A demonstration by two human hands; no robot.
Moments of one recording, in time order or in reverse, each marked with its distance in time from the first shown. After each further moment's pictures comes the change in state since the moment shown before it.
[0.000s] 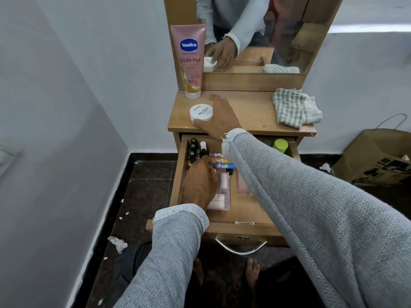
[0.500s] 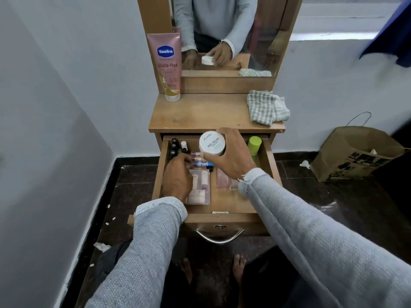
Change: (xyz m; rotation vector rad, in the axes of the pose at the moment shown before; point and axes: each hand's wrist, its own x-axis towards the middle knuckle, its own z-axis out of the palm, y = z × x) left_hand -0.004 0.002 -0.004 -0.070 0.026 -0.070; right_hand -0.114 0.052 -0.040 -0.002 0.061 -0.020
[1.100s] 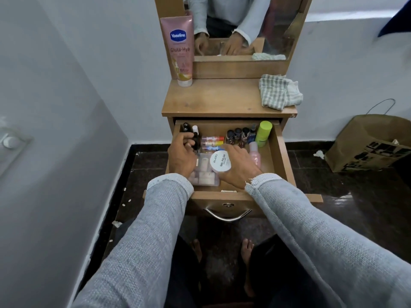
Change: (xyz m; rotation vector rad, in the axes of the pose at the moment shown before) left_hand 0.000 -0.001 -0.013 -0.262 0.155 -0.091; right_hand -0.048 0.018 0.028 -0.203 -0.313 0.019
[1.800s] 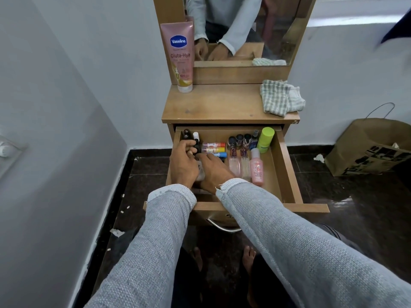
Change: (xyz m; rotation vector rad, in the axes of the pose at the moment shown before) left_hand 0.004 -0.004 0.007 0.028 0.004 -0.009; right_hand 0.038 -0.045 0.037 0.020 -0.152 -0.011
